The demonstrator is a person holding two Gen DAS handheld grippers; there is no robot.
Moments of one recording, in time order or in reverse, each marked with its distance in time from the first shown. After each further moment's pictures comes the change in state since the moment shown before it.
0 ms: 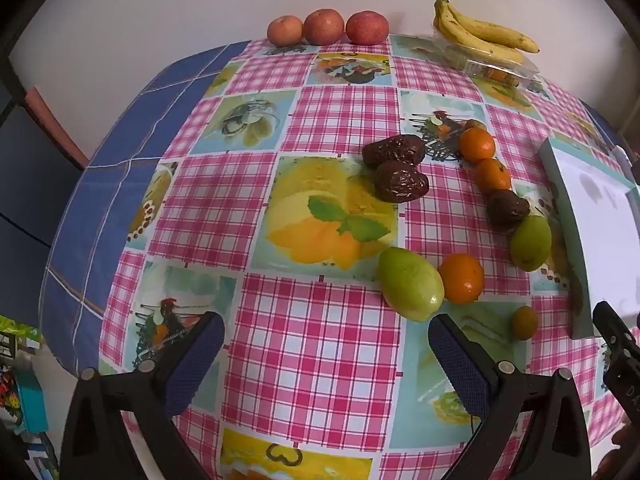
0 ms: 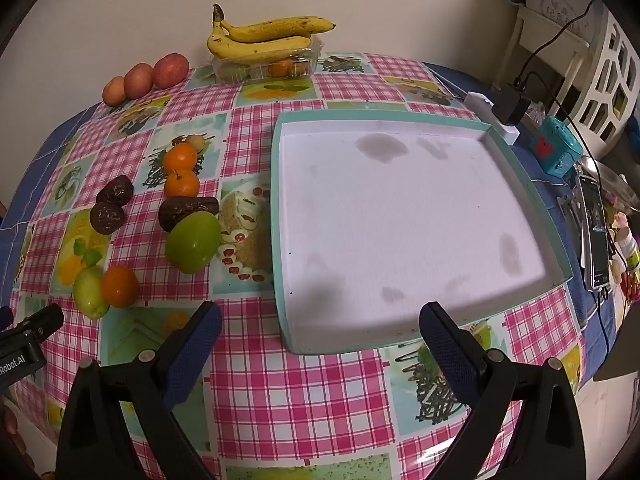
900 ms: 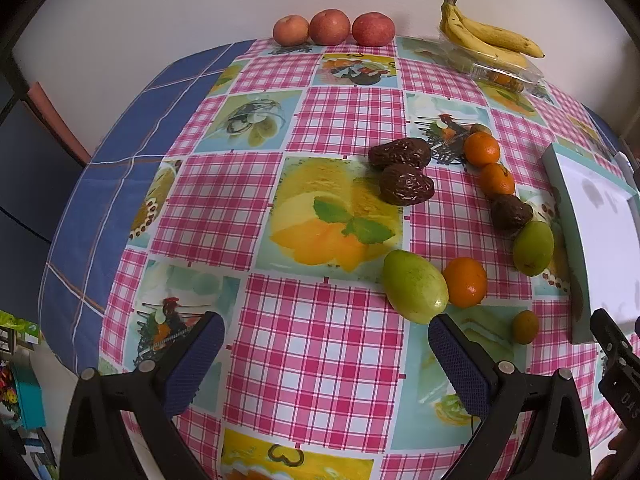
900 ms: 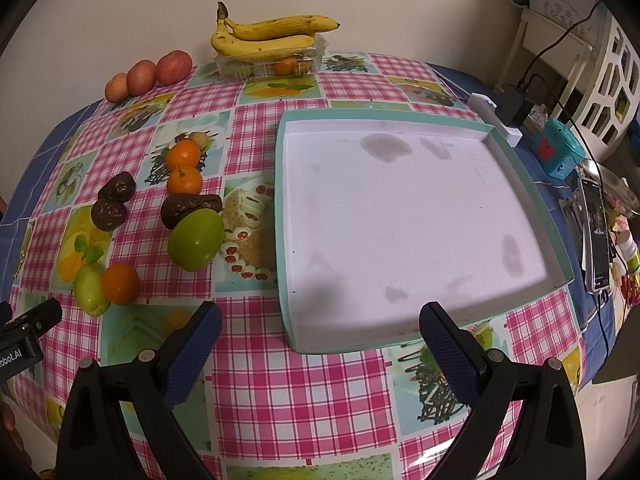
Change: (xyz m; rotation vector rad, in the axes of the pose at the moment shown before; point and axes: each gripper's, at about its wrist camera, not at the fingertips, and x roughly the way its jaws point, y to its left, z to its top) left arm 0.001 -0.001 0.001 -0.019 0.004 -0.007; right arm 0.001 0.002 -0.001 -0.012 -0.003 0.006
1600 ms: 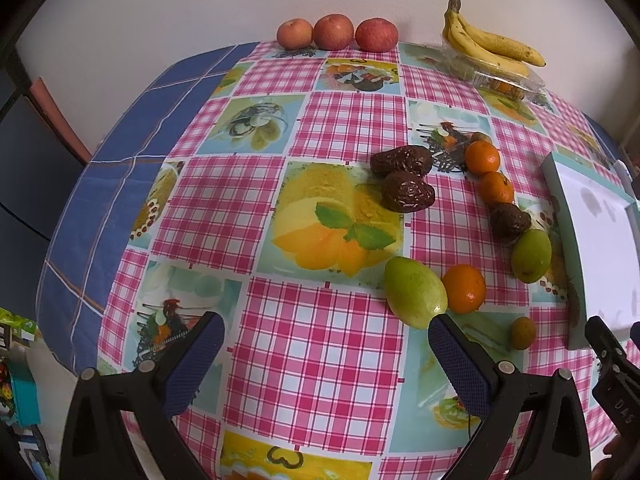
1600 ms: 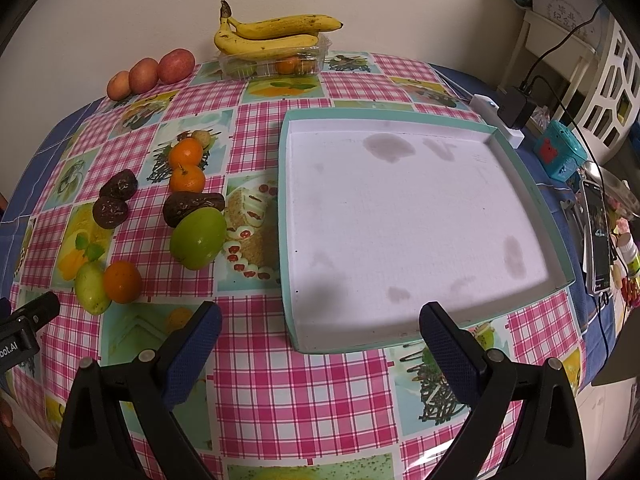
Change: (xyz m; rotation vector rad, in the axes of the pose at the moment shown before) left arm -0.003 0.002 0.001 -0.021 -0.016 -0.009; right arm 0.000 0.001 0.001 0.000 0.002 -0.001
